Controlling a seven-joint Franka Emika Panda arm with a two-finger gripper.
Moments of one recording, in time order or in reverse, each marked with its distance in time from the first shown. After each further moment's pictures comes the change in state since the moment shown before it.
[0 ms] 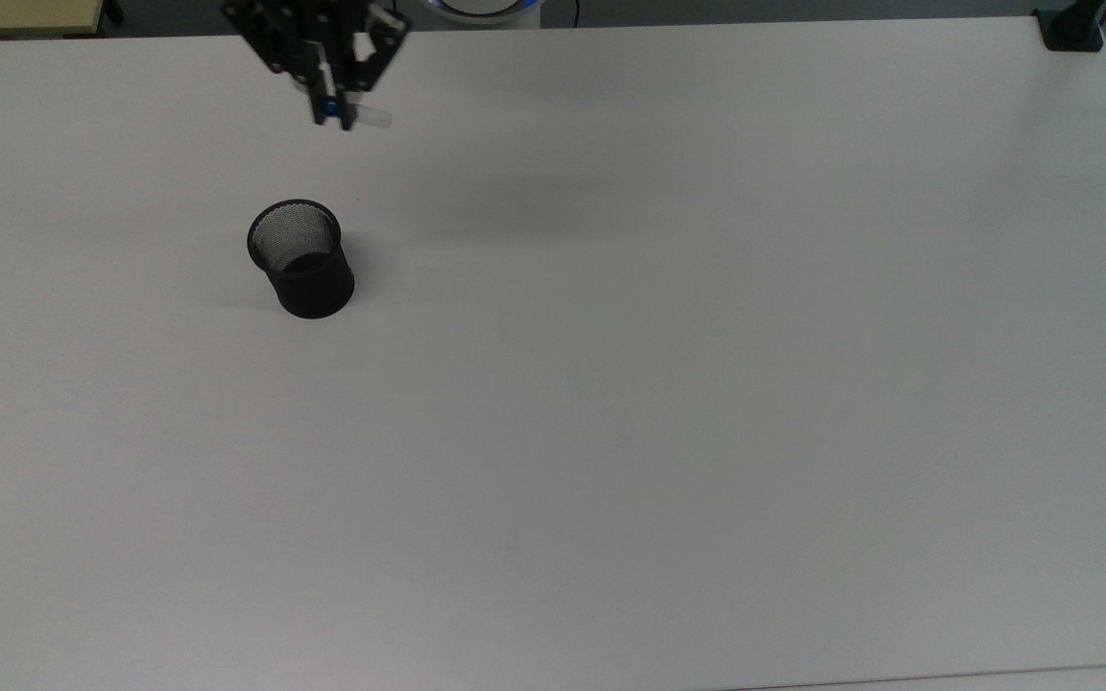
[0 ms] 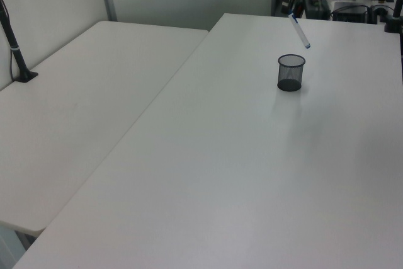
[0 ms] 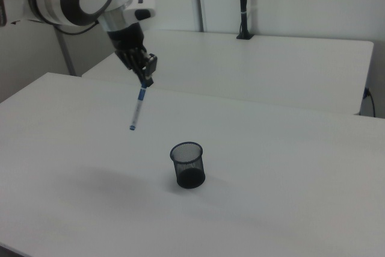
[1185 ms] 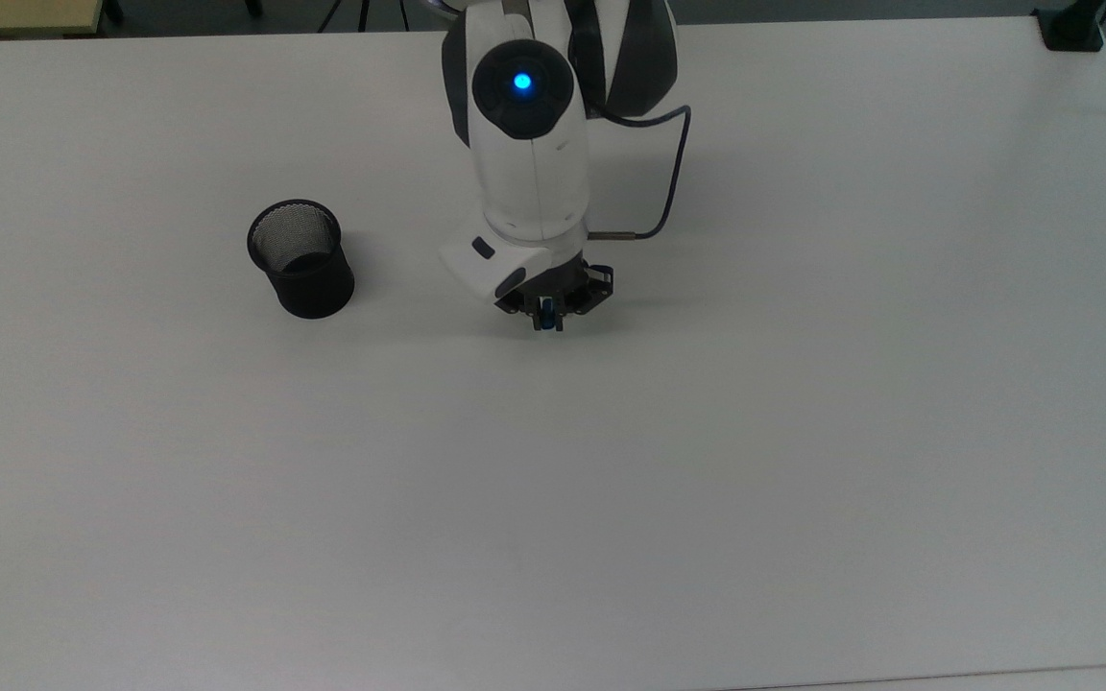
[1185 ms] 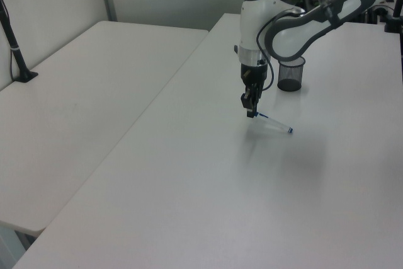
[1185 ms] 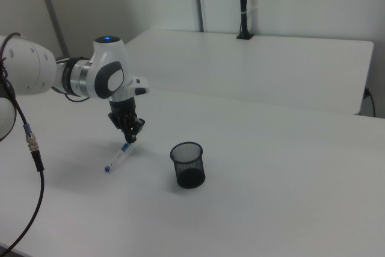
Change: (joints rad) arm 0.171 0.444 0.068 -0.020 0.017 0.279 0.053
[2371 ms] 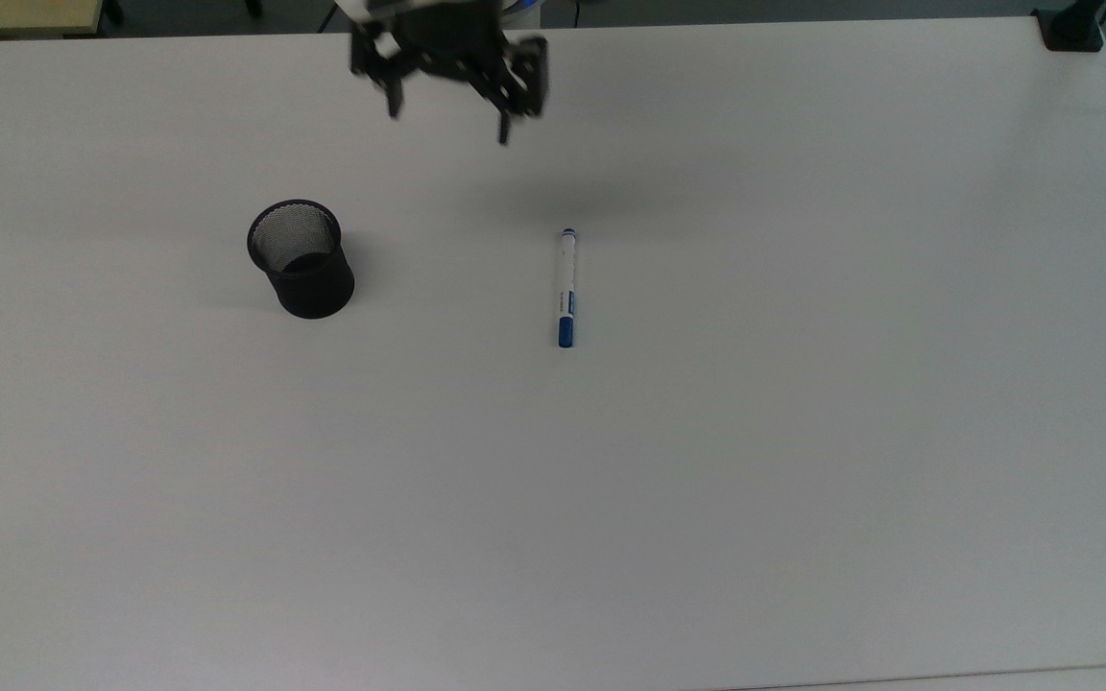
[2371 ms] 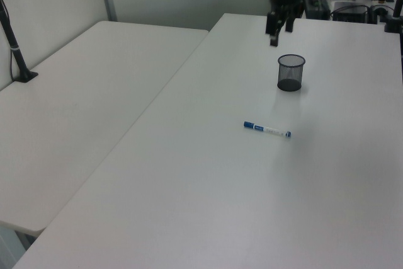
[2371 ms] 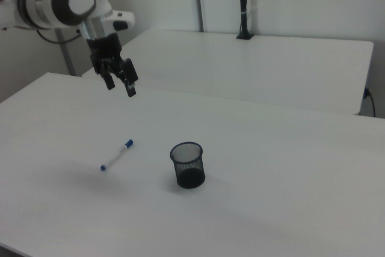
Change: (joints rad) arm -0.045 -0.381 -0.054 0.067 -0.073 -0.448 0.107
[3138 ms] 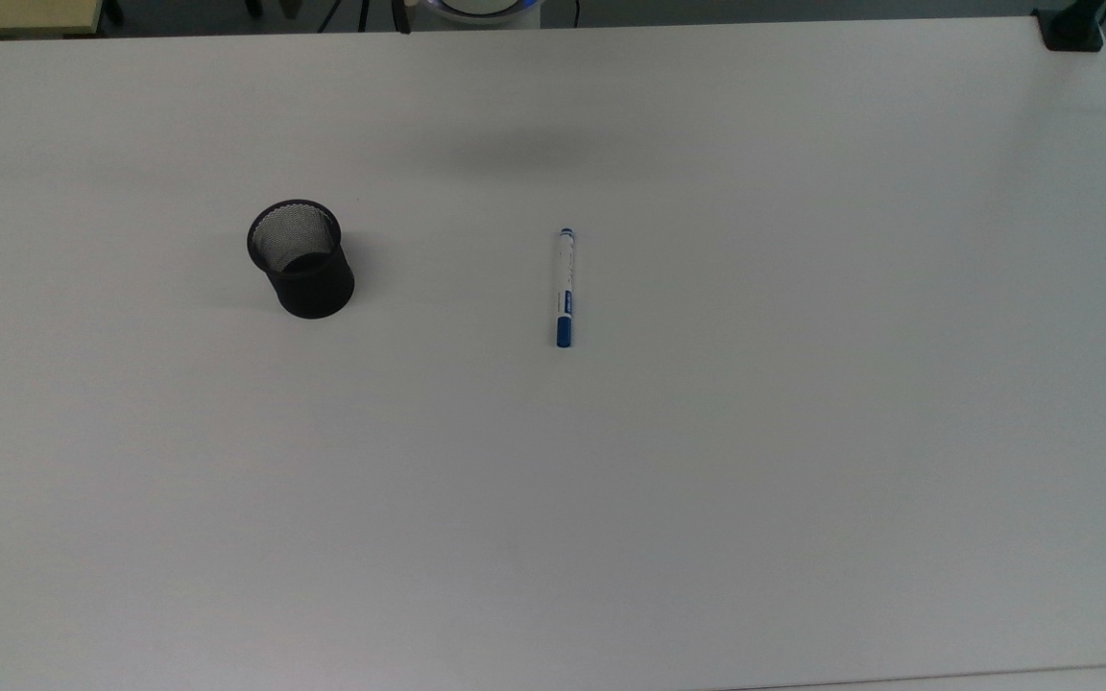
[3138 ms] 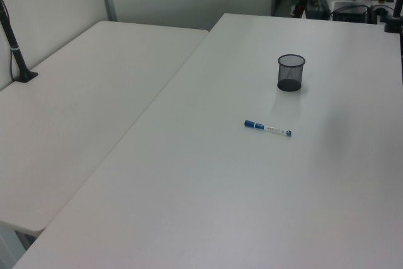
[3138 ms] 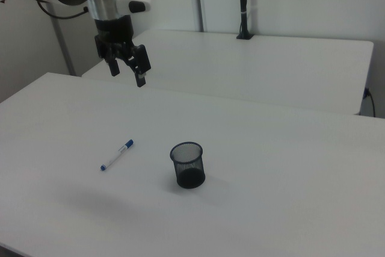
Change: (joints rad) arm 0.011 -0.103 -0.192 0.034 0.136 -0.114 -0.235
